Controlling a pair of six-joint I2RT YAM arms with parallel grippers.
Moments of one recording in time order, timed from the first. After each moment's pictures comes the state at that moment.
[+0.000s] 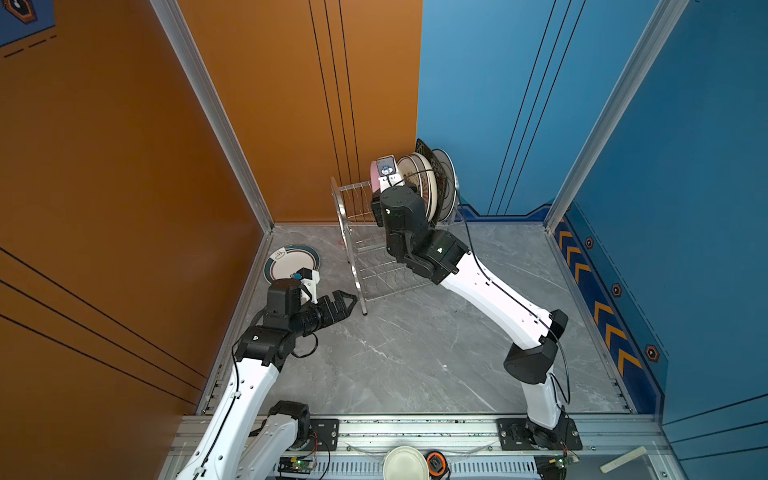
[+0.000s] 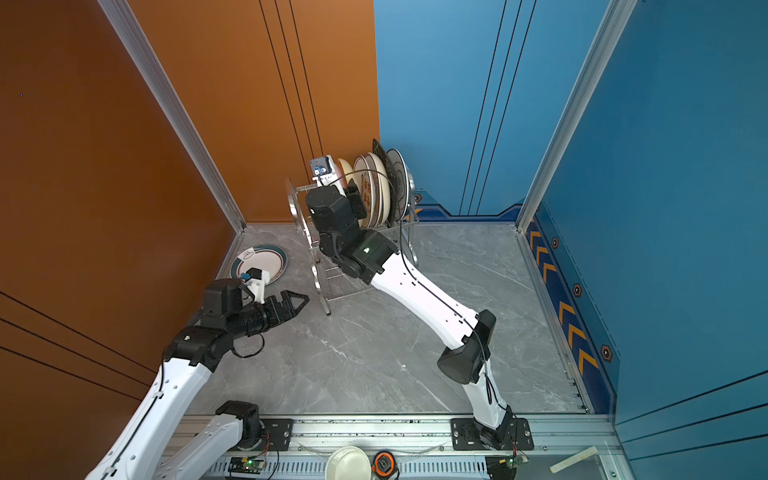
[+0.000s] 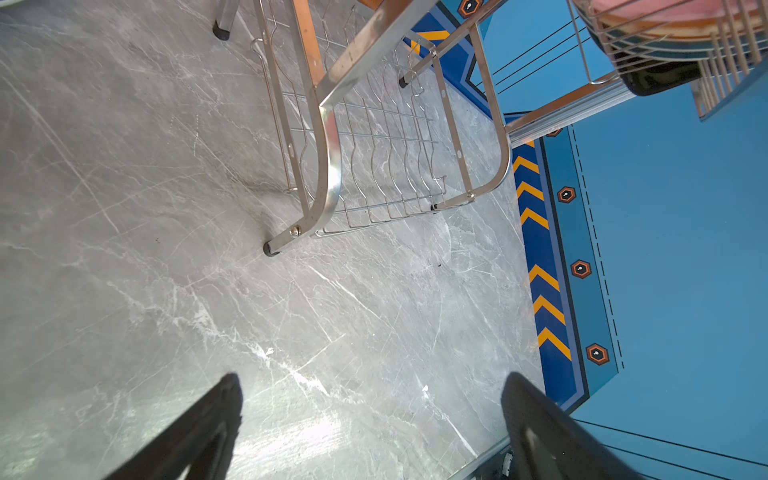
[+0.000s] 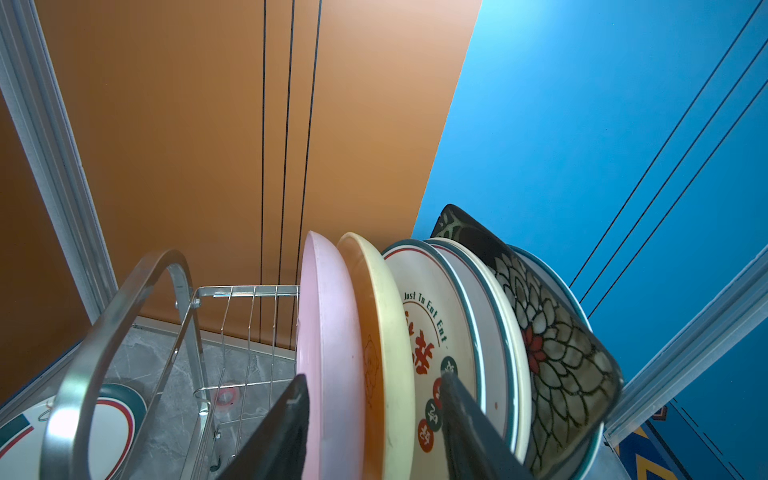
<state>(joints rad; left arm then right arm) -0.14 0.83 0.81 -0.64 0.43 -0.61 0.97 2.01 2.38 -0.43 0.90 -0.13</state>
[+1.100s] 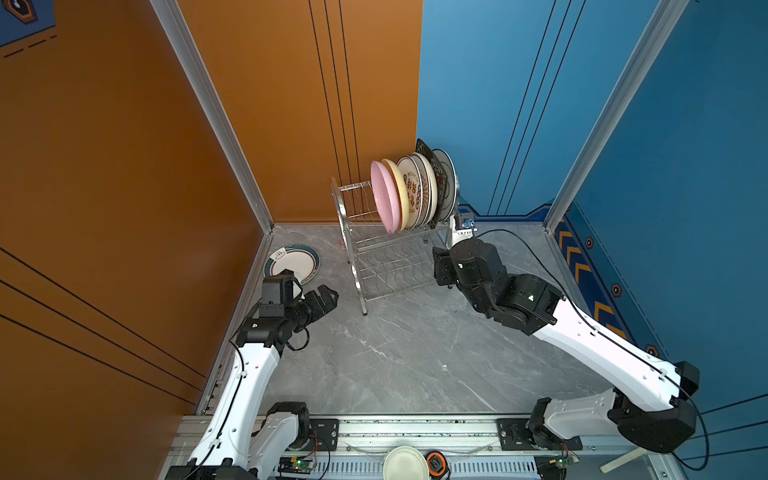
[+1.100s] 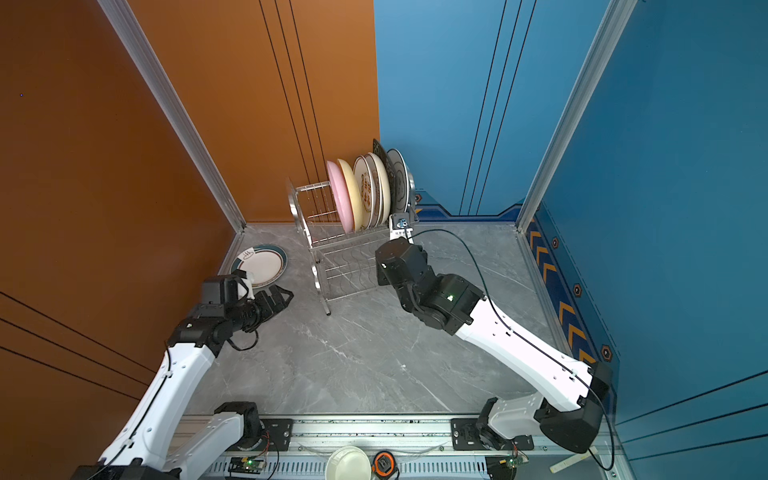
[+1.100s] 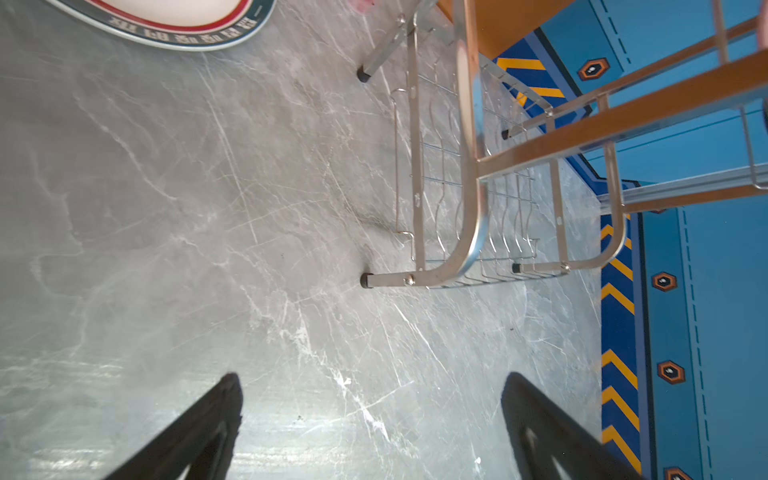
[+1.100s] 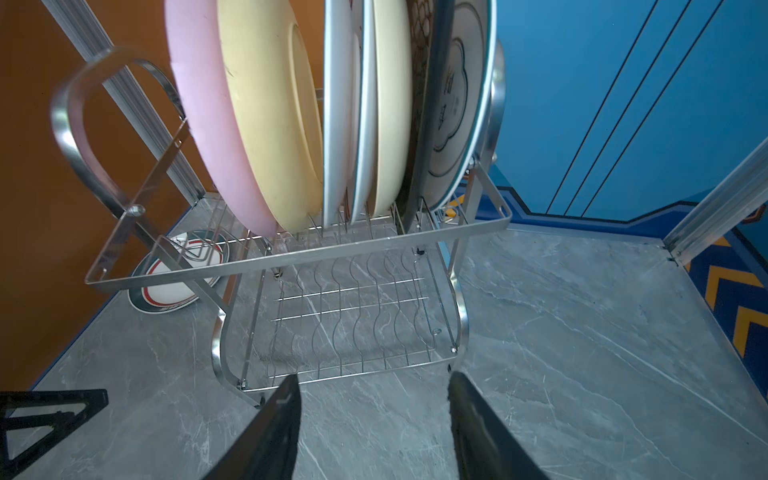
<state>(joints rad) 0.02 0.95 0.81 -0.66 0.29 -0.60 0.91 1.33 1.51 -0.67 0.62 0.42</state>
